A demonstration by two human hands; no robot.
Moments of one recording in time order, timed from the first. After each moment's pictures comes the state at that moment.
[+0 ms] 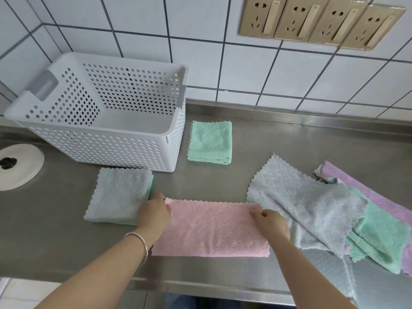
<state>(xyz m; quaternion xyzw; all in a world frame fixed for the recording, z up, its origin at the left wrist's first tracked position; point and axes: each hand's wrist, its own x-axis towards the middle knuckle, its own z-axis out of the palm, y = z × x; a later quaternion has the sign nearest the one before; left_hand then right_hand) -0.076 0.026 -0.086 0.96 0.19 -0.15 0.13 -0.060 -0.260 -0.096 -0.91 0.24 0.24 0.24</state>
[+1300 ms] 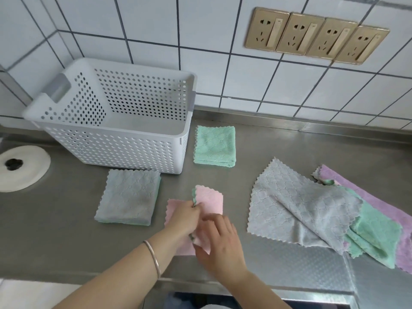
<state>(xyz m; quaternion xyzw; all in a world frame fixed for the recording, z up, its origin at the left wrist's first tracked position) -0.090 -0.019 -0.041 0.80 0.23 -0.21 0.51 -0.142 -0.132 -0.055 -0.93 -0.21 -0.10 0.27</state>
